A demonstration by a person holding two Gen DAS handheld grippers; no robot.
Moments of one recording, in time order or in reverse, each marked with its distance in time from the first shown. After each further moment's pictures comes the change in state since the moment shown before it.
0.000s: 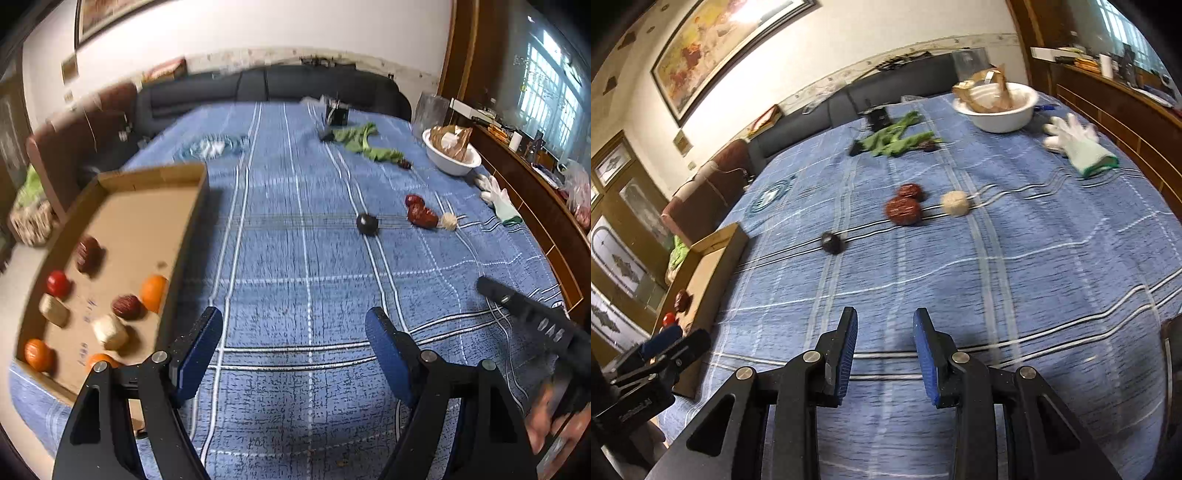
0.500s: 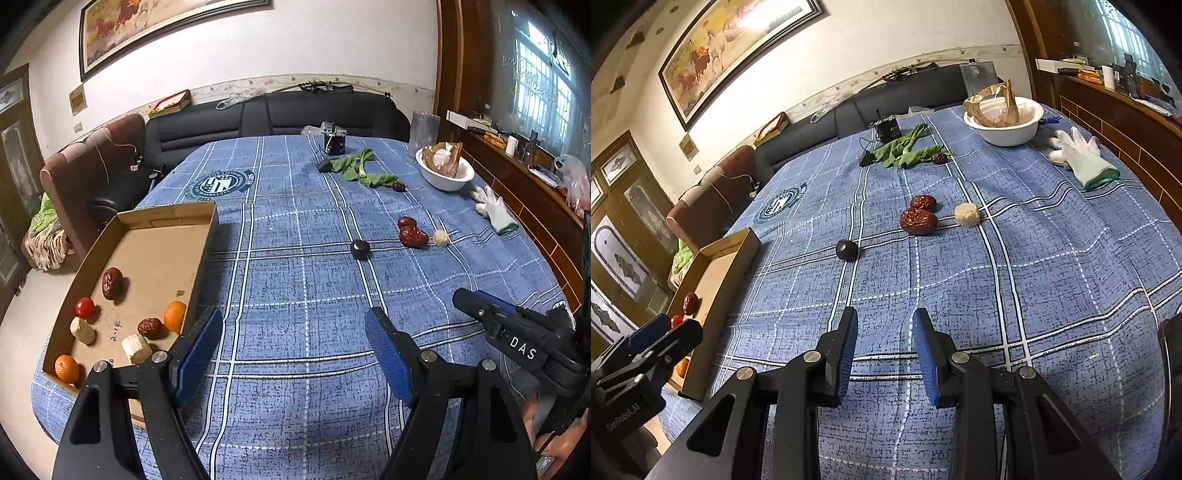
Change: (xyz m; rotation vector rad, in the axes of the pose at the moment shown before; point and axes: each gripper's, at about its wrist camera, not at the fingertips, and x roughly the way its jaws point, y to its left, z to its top) left arm -0.039 -0.023 0.001 0.065 -0.124 0.075; right arm -0.008 0.021 -0.006 -0.027 -0.044 0.020
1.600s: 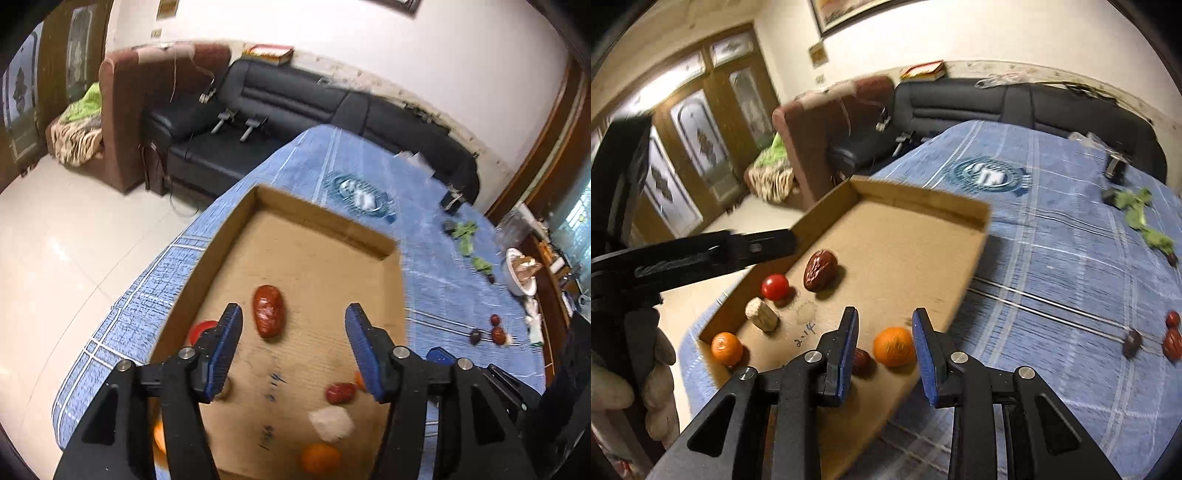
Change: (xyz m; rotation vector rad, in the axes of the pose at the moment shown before) left arm 0.027 0.247 0.028 -0.420 0.059 -0.016; right arm 0.098 0.250 0.004 -0.443 0.138 0.286
